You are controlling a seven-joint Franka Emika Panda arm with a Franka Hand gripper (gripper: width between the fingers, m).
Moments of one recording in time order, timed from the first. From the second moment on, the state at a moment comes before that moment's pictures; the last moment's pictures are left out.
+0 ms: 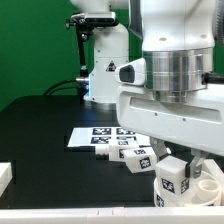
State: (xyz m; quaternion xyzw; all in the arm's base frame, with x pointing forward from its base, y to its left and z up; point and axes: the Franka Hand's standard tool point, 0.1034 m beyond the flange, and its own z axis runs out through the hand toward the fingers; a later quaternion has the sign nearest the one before) arm 0.643 0.061 0.073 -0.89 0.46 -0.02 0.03
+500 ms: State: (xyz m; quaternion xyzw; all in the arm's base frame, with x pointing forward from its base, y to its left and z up) arm 0.635 0.060 0.072 -0.83 0.56 -0.02 0.02
